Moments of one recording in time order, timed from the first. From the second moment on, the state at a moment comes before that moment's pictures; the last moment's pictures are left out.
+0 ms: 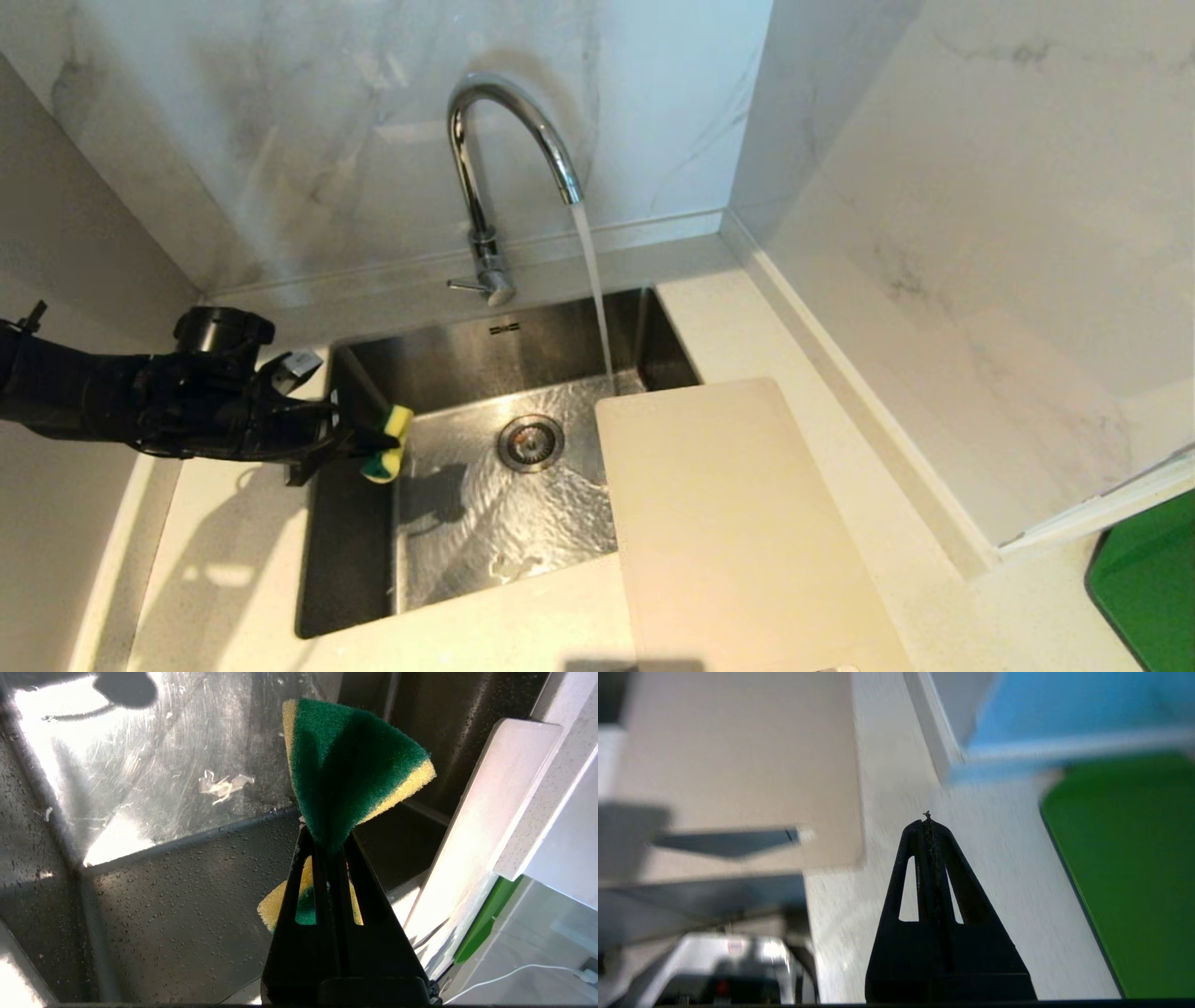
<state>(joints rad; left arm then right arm) -0.07 1.96 -1.19 0.02 -0.58 -0.55 -0.01 0.03 -0.07 0.10 -0.01 -0.14</state>
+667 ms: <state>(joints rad) -0.07 1.96 -1.22 0.02 -0.55 -0.54 0.00 0.00 0.00 0.00 0.03 -0.04</state>
